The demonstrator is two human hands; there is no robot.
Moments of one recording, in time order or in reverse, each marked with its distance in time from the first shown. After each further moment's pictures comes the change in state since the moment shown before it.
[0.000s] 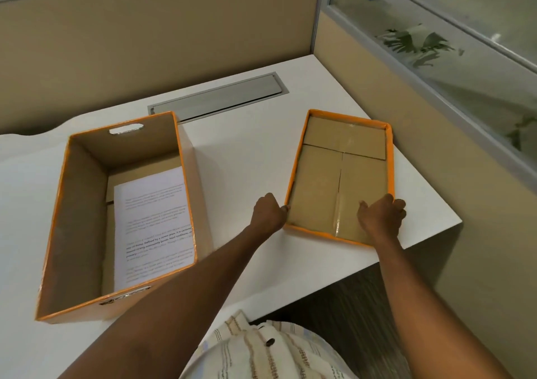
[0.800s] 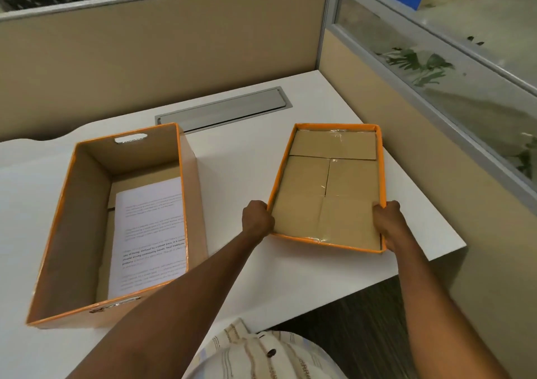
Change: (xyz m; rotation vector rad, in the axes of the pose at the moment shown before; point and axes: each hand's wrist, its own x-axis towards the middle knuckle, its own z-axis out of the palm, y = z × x) left_hand 0.010 0.008 -0.013 -0.111 0.104 -0.110; right_hand 0.040 -0.005 -0.032 0.358 -0.328 0.034
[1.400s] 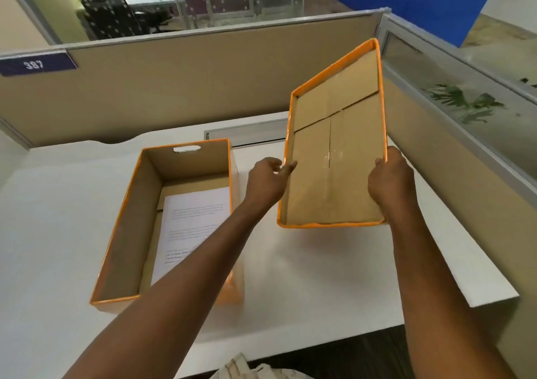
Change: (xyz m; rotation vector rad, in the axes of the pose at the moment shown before) left_hand -0.030 0.045 -0.135 -0.247 0.305 0.286; right_hand -0.109 -0.167 0.030 -0.153 0.206 -0.562
